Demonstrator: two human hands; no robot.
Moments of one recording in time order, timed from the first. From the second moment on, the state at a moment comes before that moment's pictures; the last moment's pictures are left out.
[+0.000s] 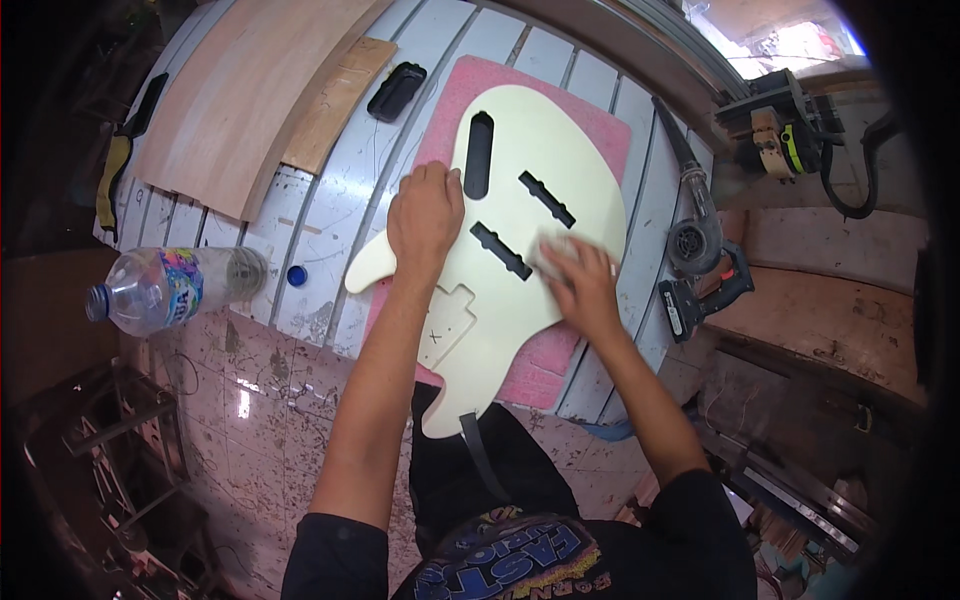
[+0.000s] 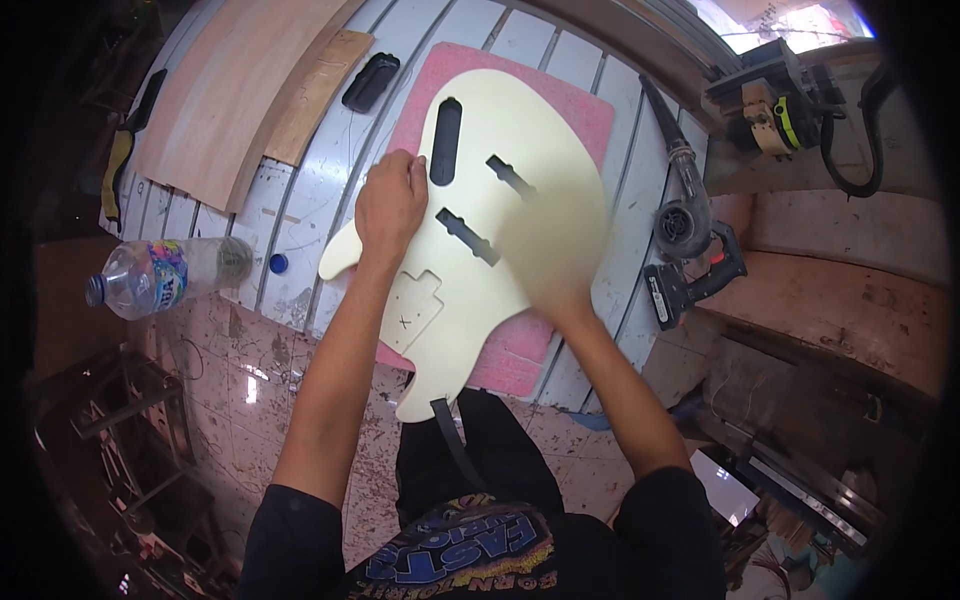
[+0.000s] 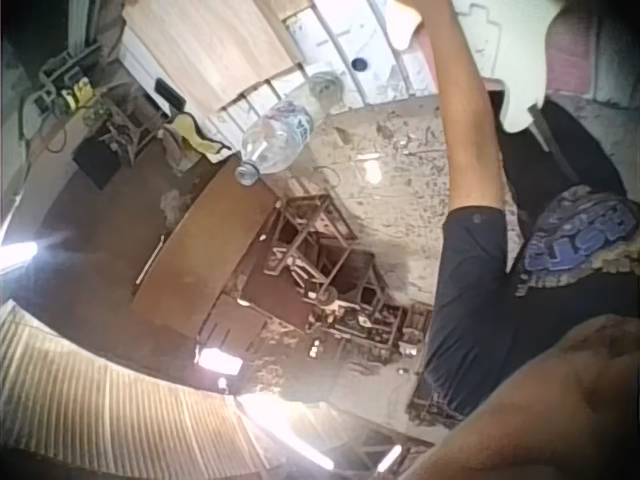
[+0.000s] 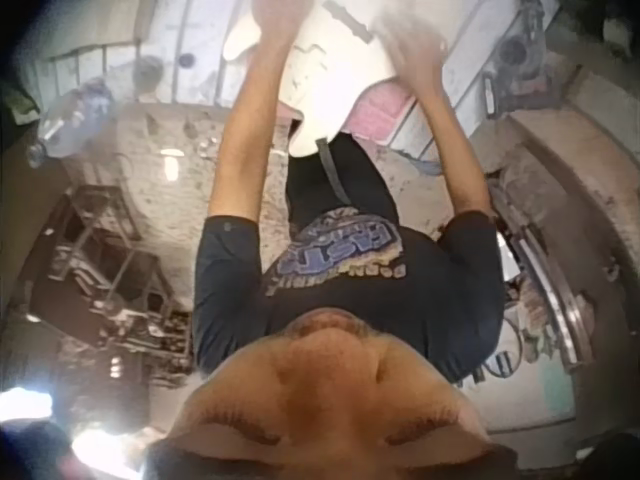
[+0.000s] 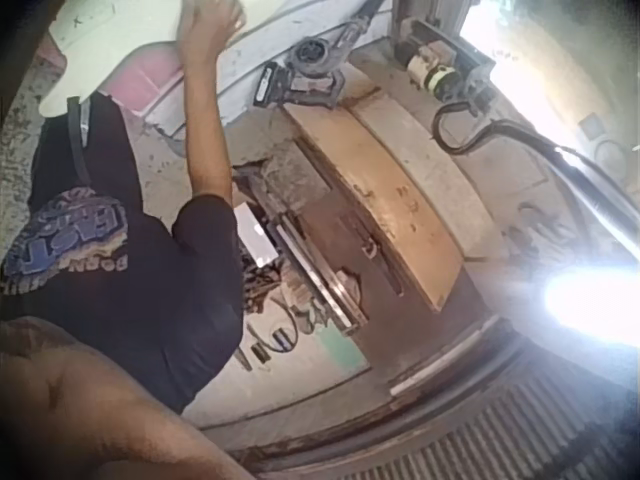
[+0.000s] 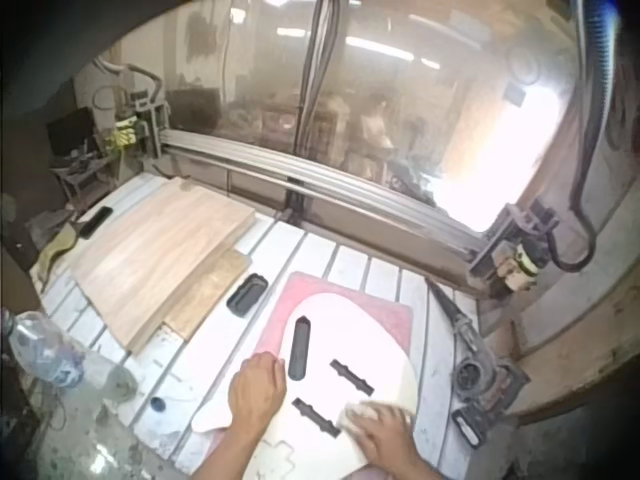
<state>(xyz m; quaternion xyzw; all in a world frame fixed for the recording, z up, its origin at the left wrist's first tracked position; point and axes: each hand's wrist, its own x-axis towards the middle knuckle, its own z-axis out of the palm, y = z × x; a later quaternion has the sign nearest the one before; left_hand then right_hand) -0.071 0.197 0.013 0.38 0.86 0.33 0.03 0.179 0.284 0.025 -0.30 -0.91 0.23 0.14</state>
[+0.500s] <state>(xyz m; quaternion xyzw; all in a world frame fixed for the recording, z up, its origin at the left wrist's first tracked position) 0.157 -0.102 0.000 0.31 0.52 0.26 0.76 0.181 0.284 0.019 -0.34 -0.90 0.21 0.17</state>
